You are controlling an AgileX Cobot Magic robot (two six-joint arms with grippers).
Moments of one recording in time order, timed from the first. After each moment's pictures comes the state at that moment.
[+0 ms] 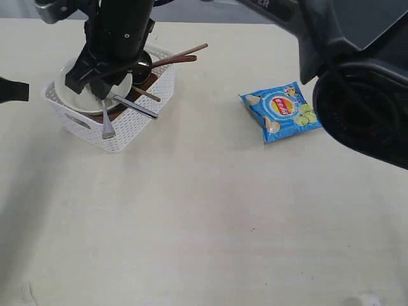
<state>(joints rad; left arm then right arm) -0.14 1.12 -0.61 0.04 0.40 -0.11 0.82 2.32 -2.21 0.22 1.18 -0.38</state>
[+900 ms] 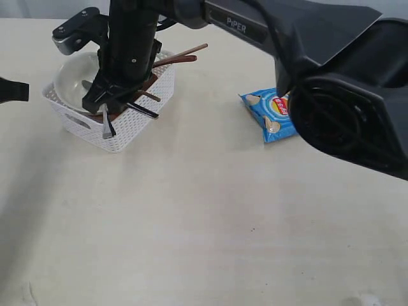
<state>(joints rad) -0.14 1.12 -0.61 0.04 0.40 -0.11 0.82 2.39 -2.21 0.16 1.18 -0.37</state>
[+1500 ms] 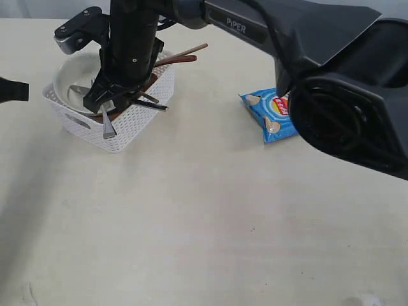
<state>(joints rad) -0.14 1.12 -0.61 0.04 0.40 -0.11 0.82 2.38 -2.21 0.13 1.18 -0.34</state>
